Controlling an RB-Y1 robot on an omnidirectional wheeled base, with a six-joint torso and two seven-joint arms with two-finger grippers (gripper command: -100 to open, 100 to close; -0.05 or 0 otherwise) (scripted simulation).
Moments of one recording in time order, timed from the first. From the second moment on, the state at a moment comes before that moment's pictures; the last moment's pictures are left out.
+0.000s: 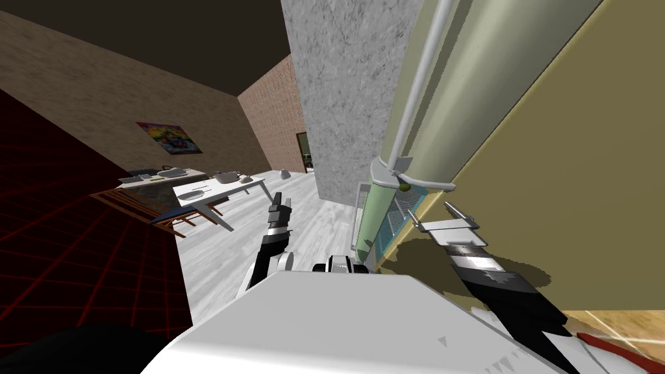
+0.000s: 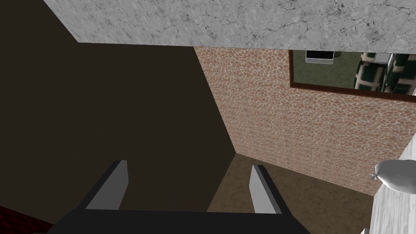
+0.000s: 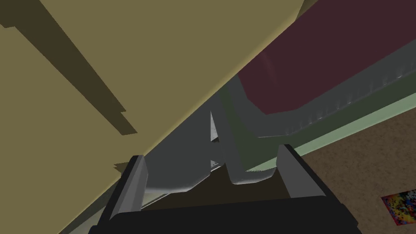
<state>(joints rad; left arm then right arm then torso) 0.51 -0.04 -0.02 -2.30 -0.06 -0.37 -0.02 0.85 -0.18 -0.36 -2.47 0.51 -0.32 1.23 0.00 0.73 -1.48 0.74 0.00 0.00</state>
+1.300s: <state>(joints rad) 0.51 -0.04 -0.02 -2.30 -0.06 -0.37 -0.02 0.94 -0.13 -0.45 -2.48 0.66 -0.27 1.54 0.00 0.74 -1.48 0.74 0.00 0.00</state>
